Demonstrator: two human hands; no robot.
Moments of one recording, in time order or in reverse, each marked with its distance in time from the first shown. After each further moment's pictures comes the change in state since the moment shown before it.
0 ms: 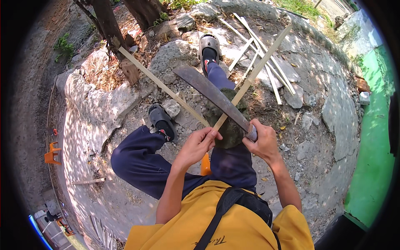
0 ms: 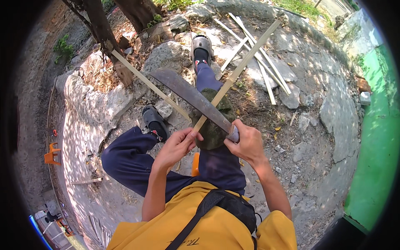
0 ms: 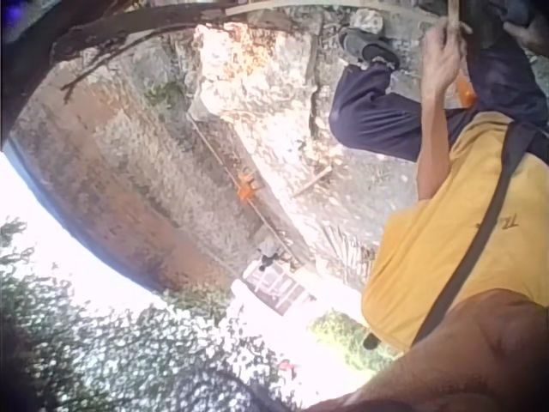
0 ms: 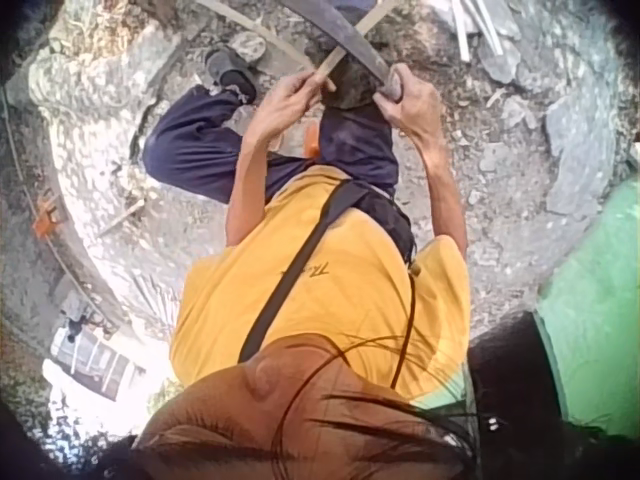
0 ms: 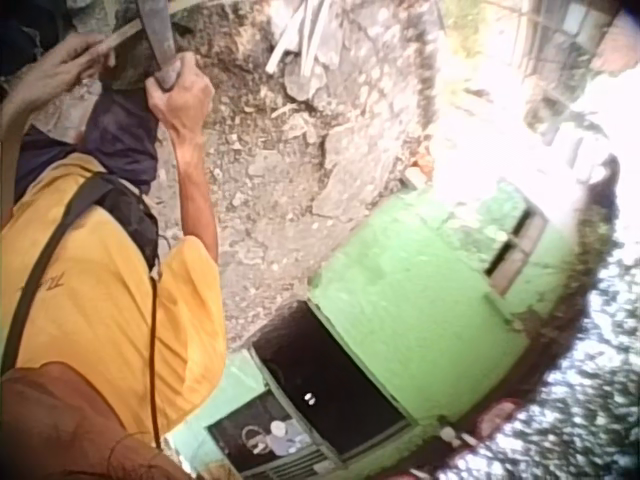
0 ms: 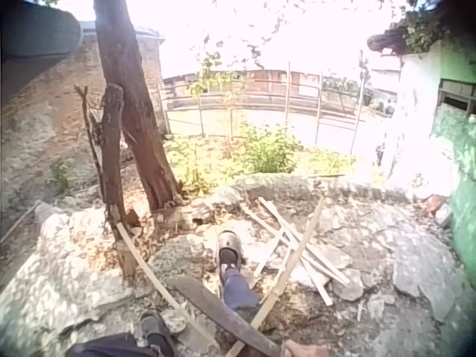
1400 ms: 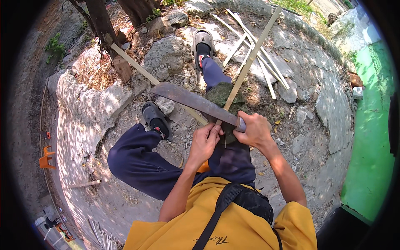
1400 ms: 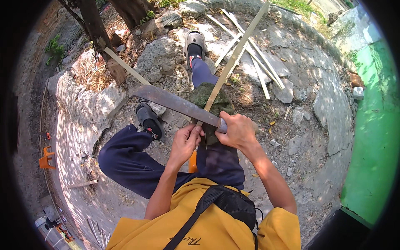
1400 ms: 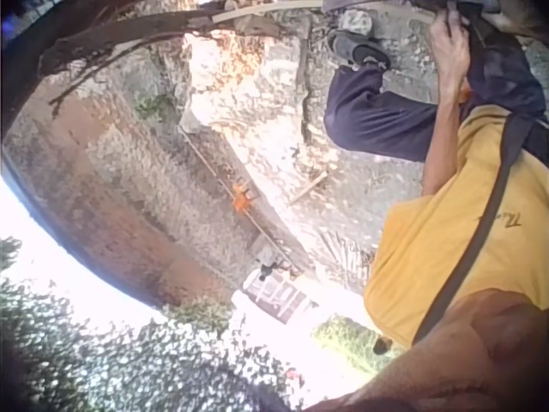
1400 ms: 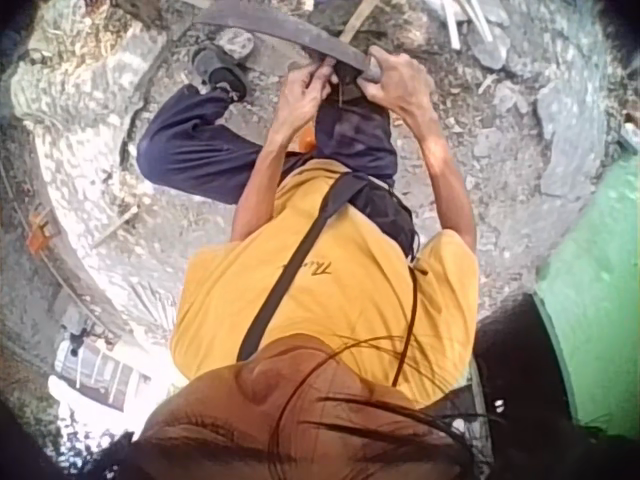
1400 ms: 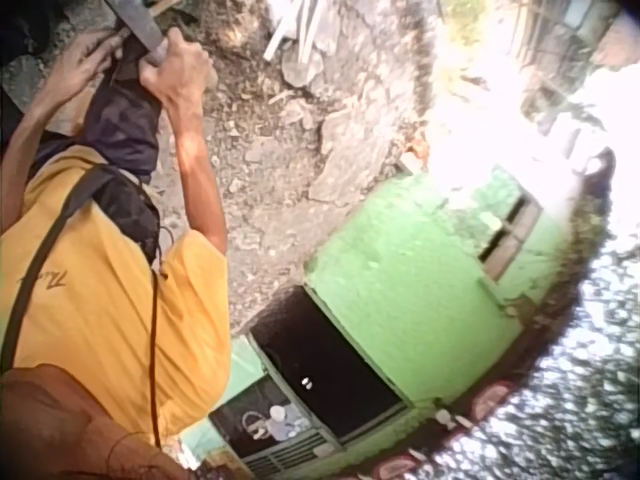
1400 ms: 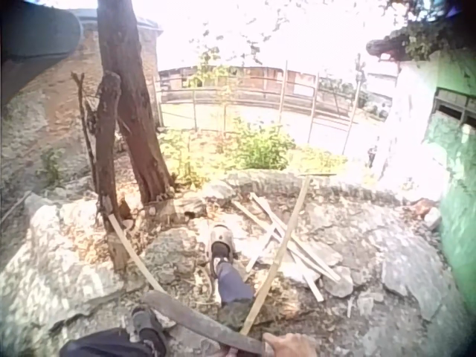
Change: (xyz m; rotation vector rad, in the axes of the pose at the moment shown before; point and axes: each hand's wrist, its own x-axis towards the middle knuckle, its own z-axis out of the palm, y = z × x) left_hand 0.012 -0.025 0.031 -0.054 0.210 0.124; right_hand 0.024 -0.010 0.012 -0.285 -0.187 -0.005
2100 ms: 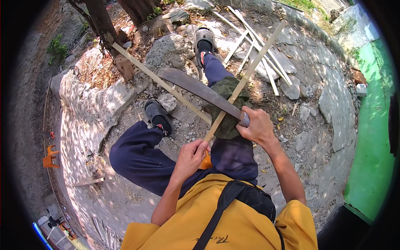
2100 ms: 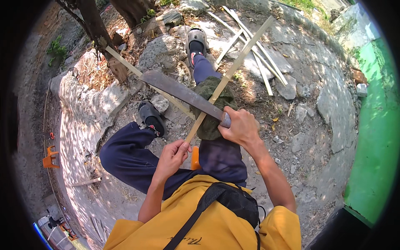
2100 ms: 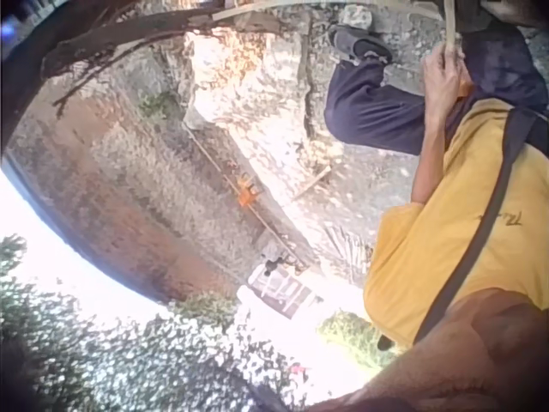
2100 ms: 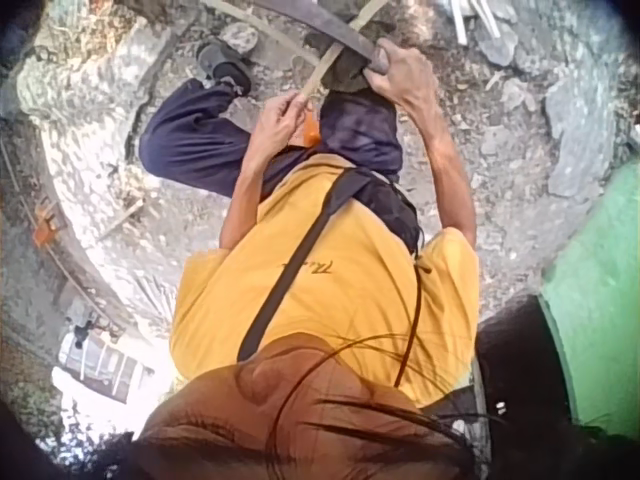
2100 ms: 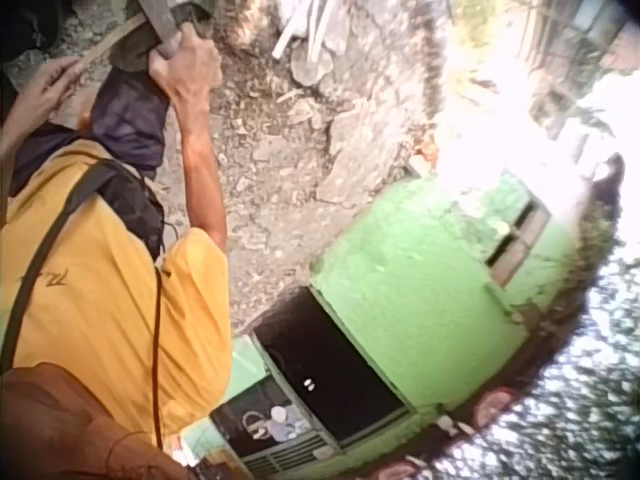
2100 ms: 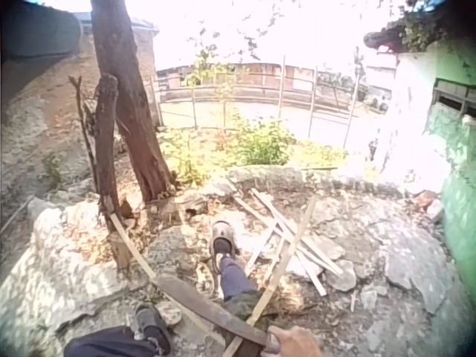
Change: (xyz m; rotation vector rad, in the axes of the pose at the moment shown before) left_hand -0.058 0.001 -0.037 0.155 -0.054 -0.116; right_hand -0.004 0.008 0.005 0.080 0.095 0.071
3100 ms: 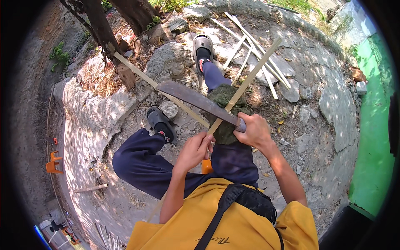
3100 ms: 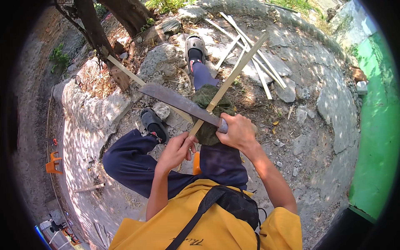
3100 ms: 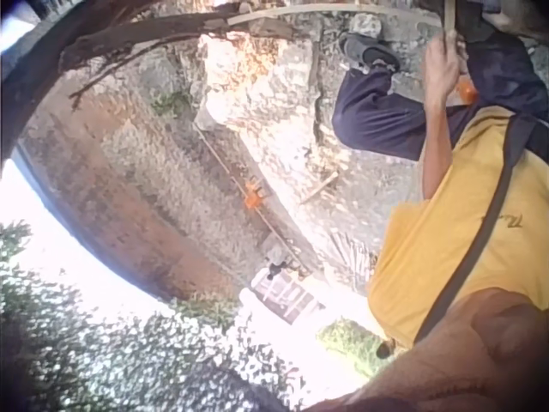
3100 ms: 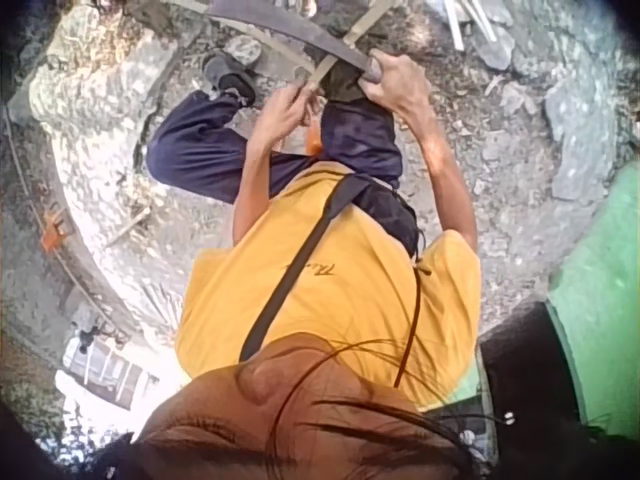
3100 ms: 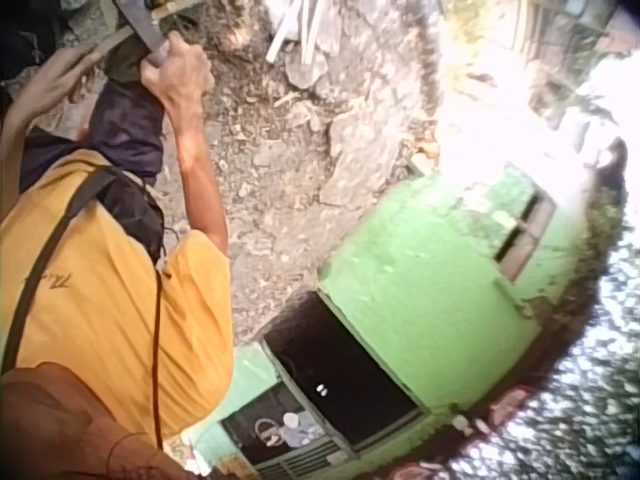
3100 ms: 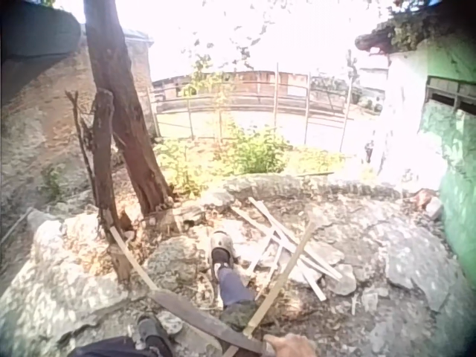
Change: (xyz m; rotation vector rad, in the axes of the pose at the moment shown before) left_hand 0.035 0.016 0.002 0.115 -0.006 0.054; right_hand -0.001 -0.011 -0.008 0.013 -0.078 0.044
